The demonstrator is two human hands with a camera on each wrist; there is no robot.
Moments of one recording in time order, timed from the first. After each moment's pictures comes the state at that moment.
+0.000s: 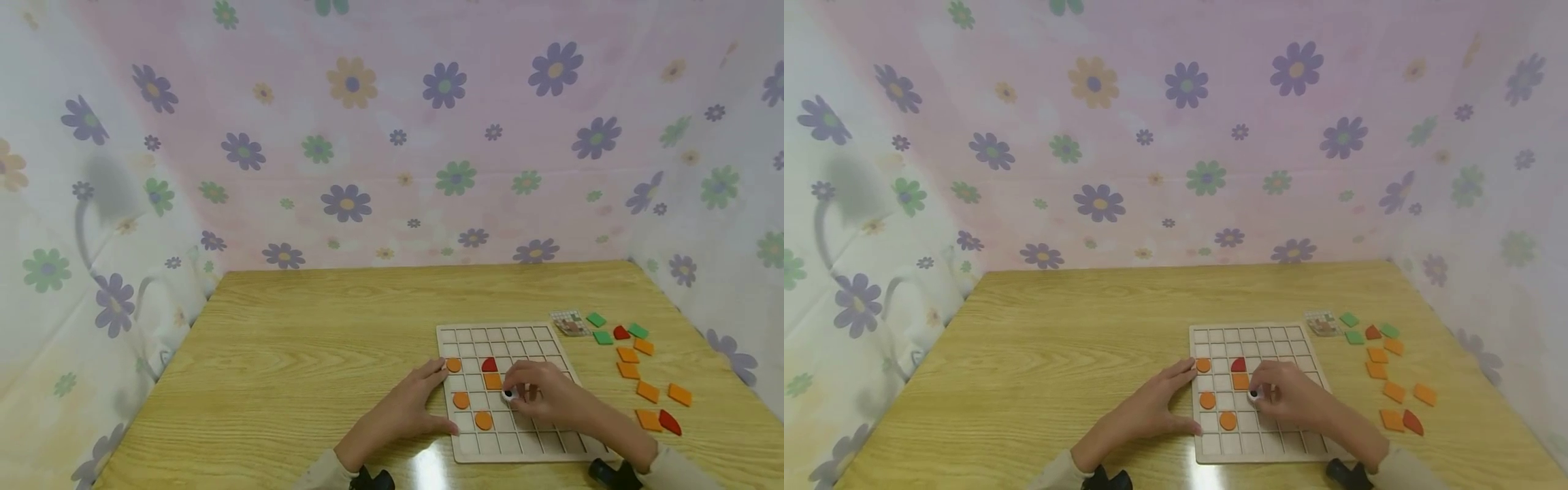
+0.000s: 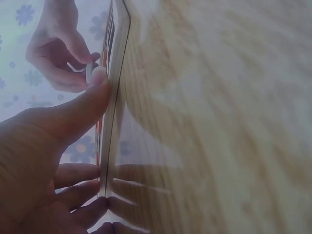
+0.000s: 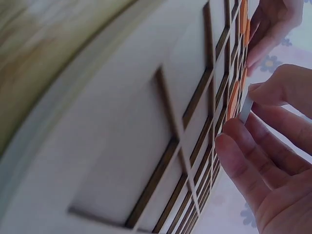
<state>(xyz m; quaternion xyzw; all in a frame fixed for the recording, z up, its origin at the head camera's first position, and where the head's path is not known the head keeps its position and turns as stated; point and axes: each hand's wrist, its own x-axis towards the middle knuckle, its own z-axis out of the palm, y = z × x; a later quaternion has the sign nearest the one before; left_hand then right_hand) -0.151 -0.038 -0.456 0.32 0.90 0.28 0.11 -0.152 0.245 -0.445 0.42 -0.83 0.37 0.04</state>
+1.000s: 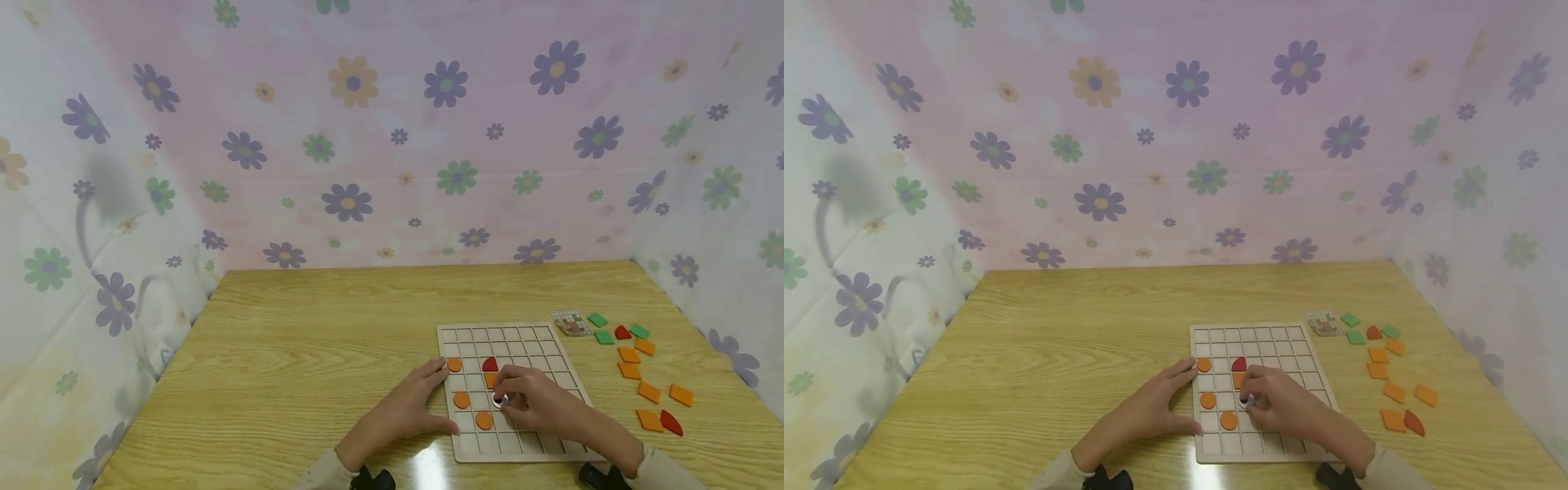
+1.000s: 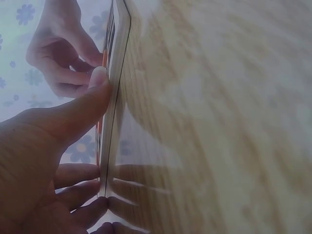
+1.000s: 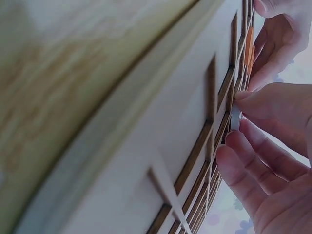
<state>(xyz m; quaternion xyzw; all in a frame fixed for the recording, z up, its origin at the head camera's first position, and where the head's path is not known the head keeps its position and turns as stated) -0.150 -0.038 -0.457 0.31 0.90 0.28 0.10 -0.146 0.229 -0.445 0.38 -0.86 0.33 -0.02</state>
